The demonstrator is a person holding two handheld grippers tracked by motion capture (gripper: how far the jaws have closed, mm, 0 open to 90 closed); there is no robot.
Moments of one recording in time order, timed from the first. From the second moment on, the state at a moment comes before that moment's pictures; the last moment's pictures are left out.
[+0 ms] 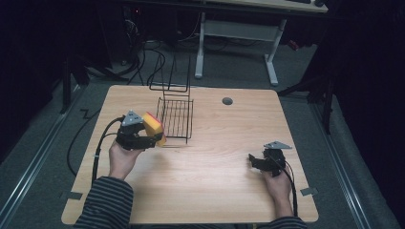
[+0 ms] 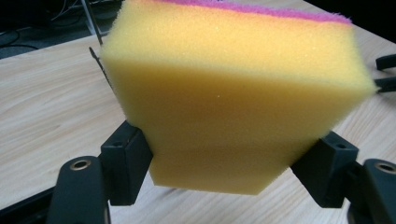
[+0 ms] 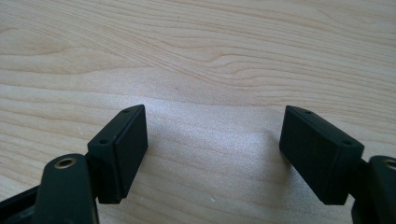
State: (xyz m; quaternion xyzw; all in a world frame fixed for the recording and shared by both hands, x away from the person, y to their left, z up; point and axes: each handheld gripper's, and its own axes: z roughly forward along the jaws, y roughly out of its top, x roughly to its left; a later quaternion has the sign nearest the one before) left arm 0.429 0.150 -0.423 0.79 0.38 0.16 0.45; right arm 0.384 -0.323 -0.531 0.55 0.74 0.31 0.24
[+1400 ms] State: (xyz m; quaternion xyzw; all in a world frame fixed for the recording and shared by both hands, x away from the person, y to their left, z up) left arm 0.487 0.101 -0.436 0.79 0.39 0.18 0.43; right arm 0.384 -0.323 -0.531 0.55 0.74 0.31 0.24
